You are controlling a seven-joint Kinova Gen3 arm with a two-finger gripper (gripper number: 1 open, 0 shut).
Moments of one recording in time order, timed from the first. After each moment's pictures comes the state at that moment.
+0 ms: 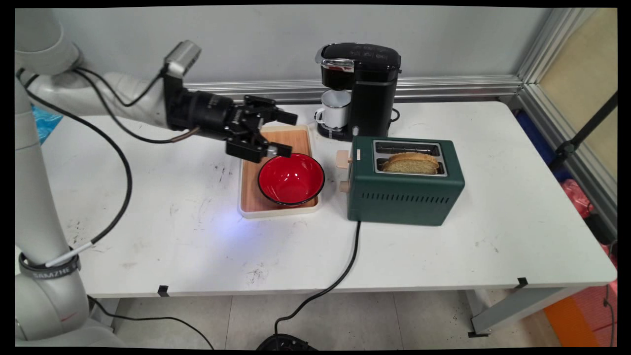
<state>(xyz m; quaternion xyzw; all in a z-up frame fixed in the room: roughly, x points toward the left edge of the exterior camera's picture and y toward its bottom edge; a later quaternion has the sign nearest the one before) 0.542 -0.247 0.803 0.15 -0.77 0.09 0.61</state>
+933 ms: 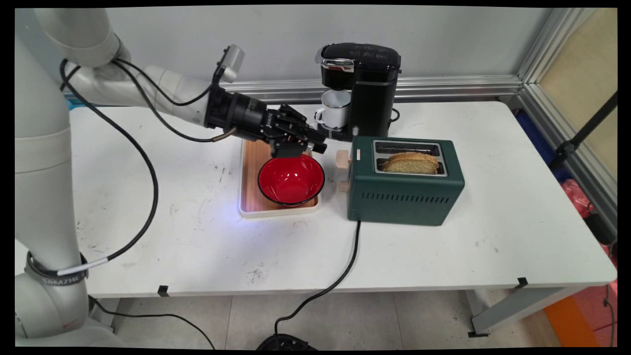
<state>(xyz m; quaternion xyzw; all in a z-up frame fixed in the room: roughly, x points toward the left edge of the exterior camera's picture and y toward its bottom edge) 0.498 -0.282 0.803 0.17 -0.81 0.09 0.55</state>
